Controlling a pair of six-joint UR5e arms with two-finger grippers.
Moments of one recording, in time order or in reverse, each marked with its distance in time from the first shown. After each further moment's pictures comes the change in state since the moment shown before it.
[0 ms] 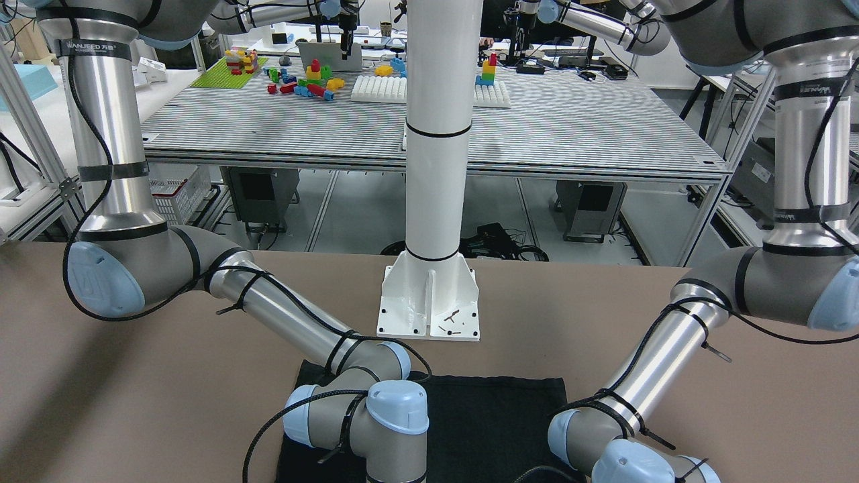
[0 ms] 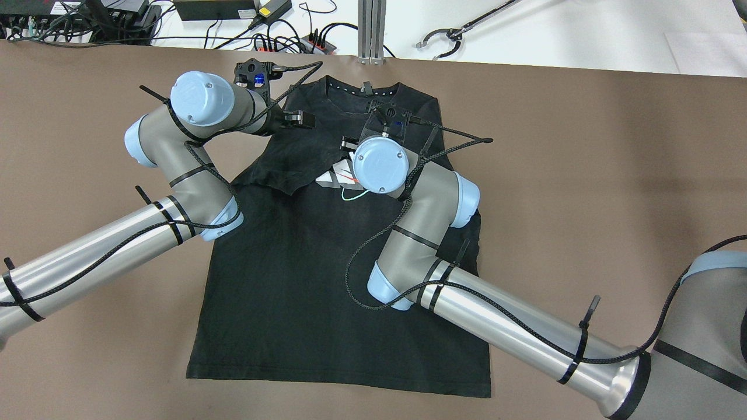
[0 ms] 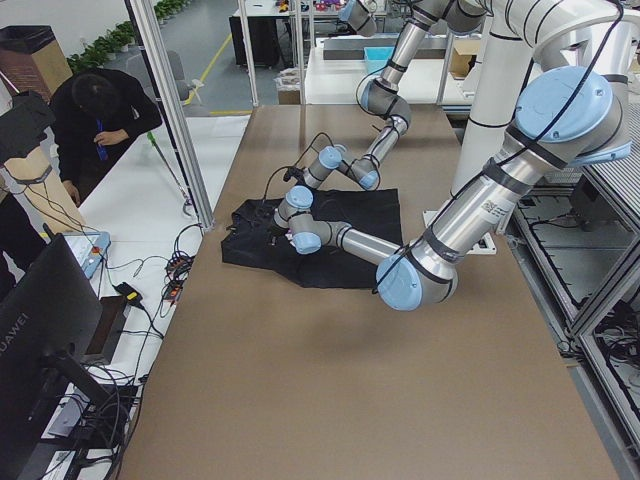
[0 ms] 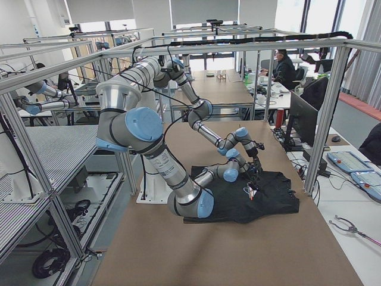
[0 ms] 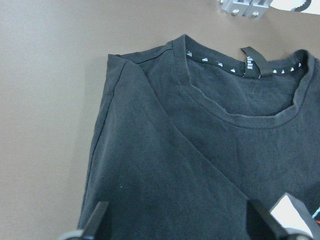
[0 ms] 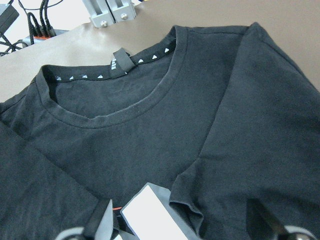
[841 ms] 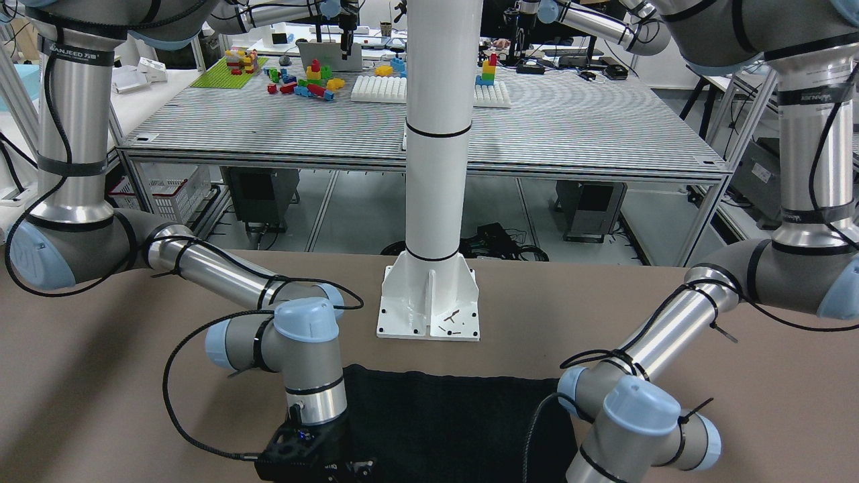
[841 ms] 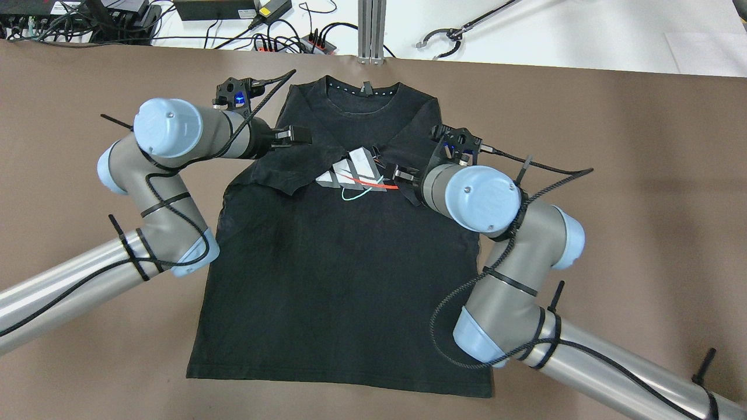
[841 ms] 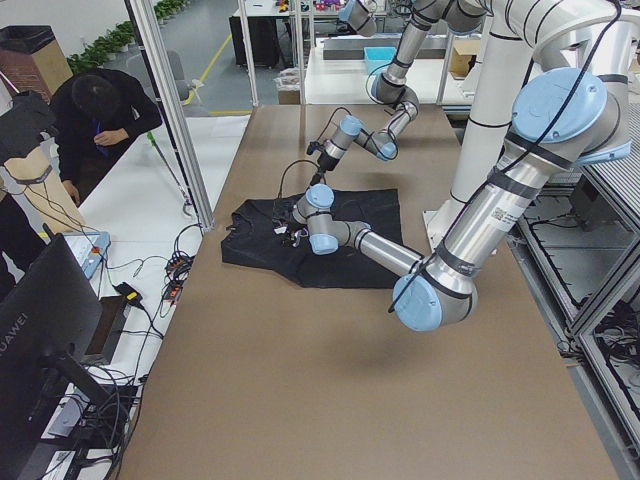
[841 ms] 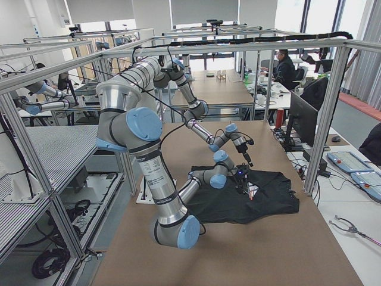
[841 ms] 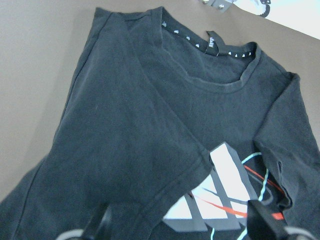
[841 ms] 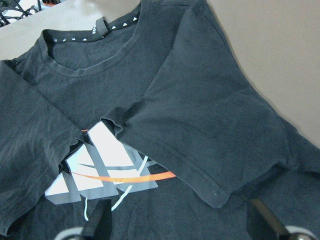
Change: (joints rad) left arm 0.045 0.166 -0.276 -0.022 -0.006 -0.194; right arm 0.003 -0.355 0.532 -0.089 0.134 0.039
